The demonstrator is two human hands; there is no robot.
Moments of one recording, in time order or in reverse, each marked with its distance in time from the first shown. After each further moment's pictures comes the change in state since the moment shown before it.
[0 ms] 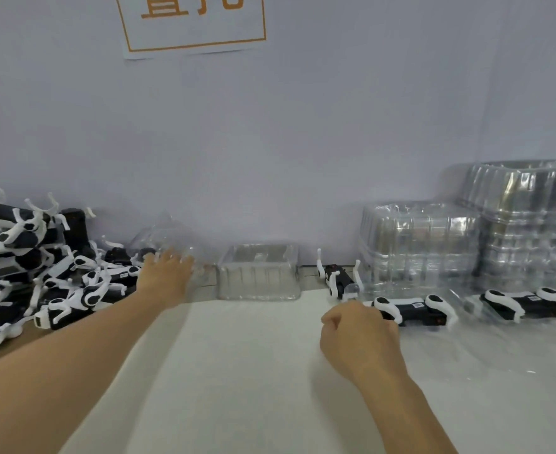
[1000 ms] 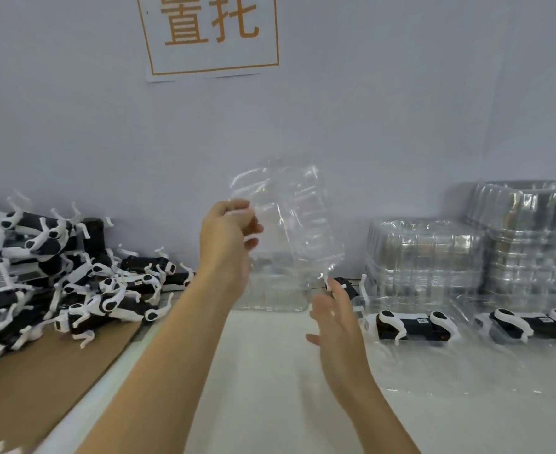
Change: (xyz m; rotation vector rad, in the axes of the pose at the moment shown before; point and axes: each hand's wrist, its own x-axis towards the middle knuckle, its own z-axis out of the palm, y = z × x) left_hand -0.082 0.058 -0.185 -2.296 0.302 -0.266; right_hand -0.013 -0.031 0.015 1.128 0.005 -0.057
